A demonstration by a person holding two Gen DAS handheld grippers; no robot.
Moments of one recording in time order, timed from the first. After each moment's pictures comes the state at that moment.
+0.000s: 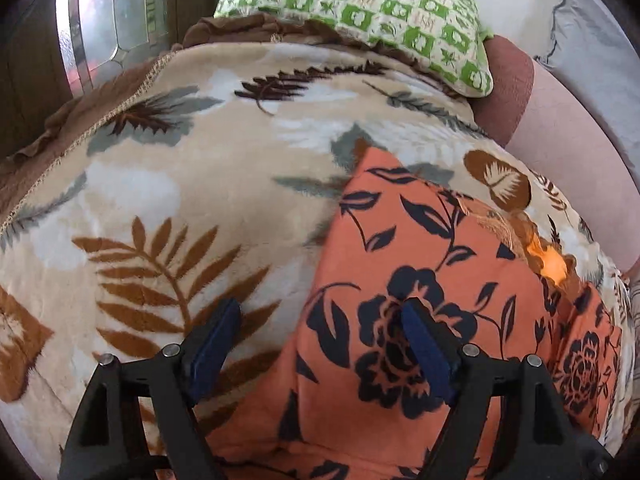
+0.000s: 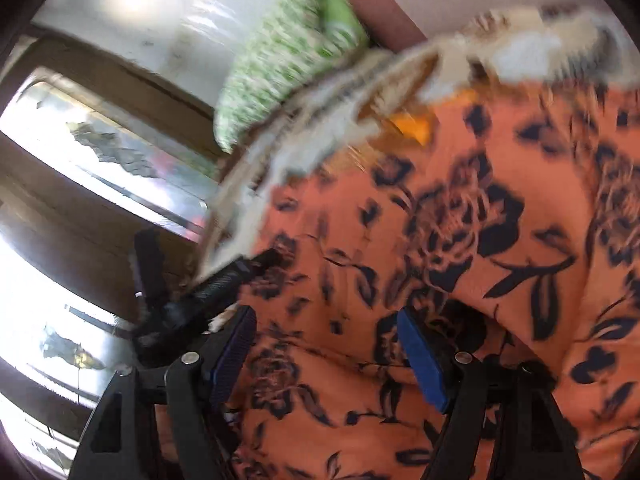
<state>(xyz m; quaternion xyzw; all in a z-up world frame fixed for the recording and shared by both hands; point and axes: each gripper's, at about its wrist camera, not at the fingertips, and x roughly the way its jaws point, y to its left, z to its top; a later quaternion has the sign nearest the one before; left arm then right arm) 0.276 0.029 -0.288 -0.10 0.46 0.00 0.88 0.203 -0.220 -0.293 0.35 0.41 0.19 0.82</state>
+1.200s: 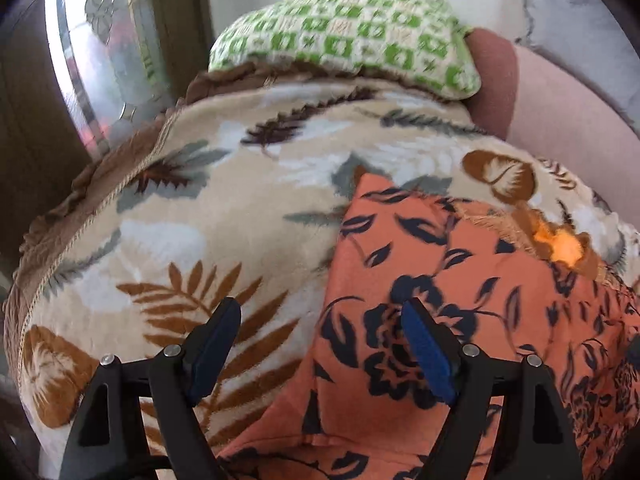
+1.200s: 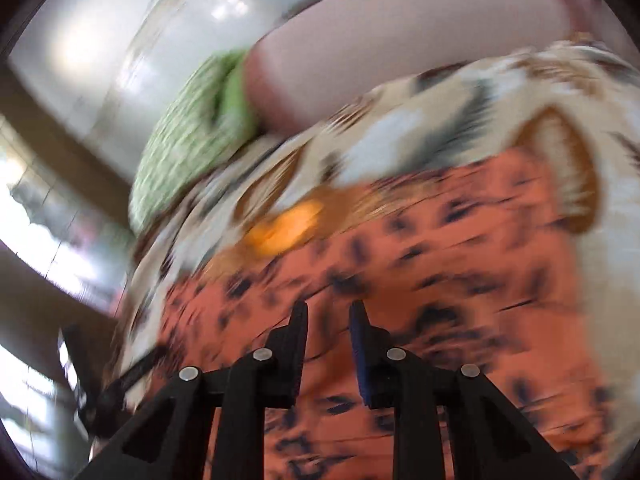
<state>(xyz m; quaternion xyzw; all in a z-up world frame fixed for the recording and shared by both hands) 0.260 0.016 -0.267 -0.01 0.41 0.02 0.91 0.186 -0.298 -0.276 0.32 0.37 0.03 0.87</state>
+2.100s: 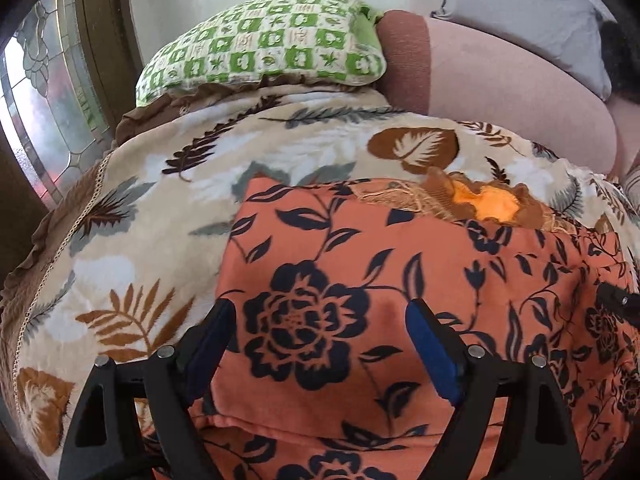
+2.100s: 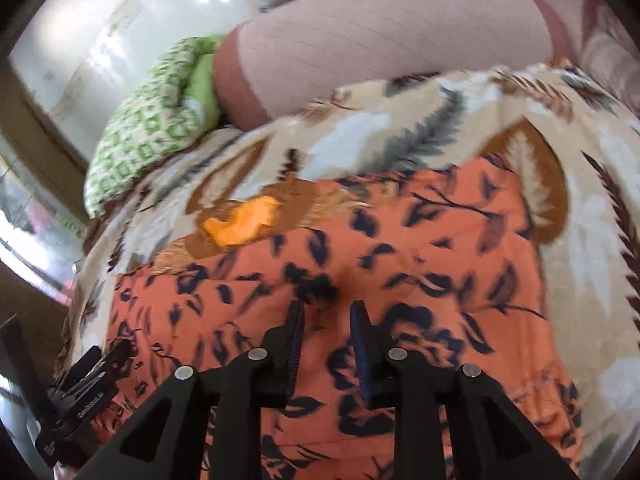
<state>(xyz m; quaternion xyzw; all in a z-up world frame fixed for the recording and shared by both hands) 0.249 -0.040 -0.265 0.05 0.41 -0.08 0.91 0.185 -0.312 -0.277 0.27 0.41 -0.08 0.87</state>
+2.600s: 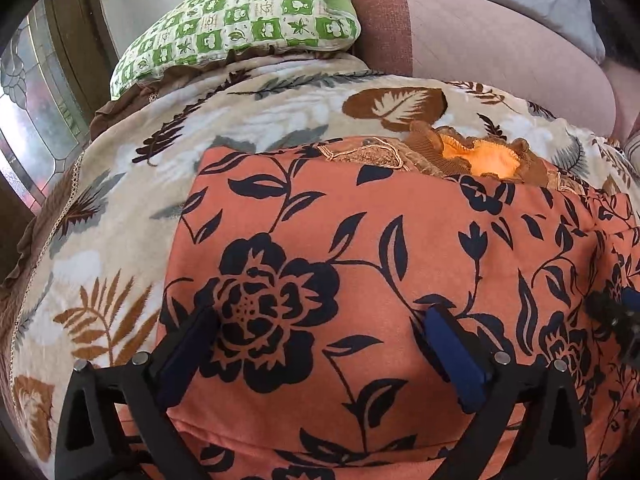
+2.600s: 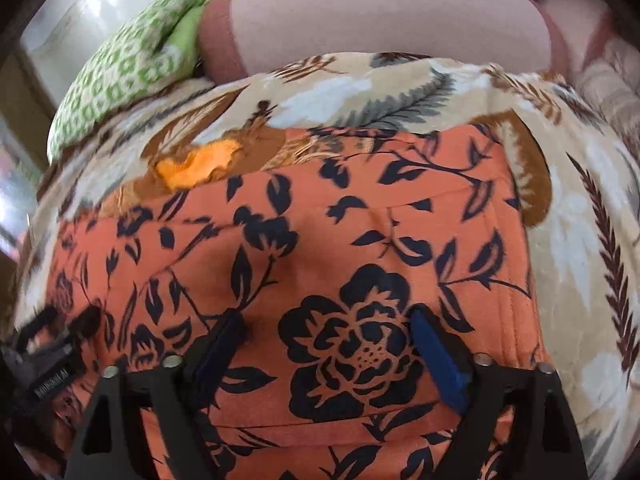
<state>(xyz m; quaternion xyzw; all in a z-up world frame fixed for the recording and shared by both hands) 0.257 -0.061 -0.293 0.09 0.44 -0.09 0.89 0.192 -0.285 -0.304 0.16 0.46 -0.12 0.86</state>
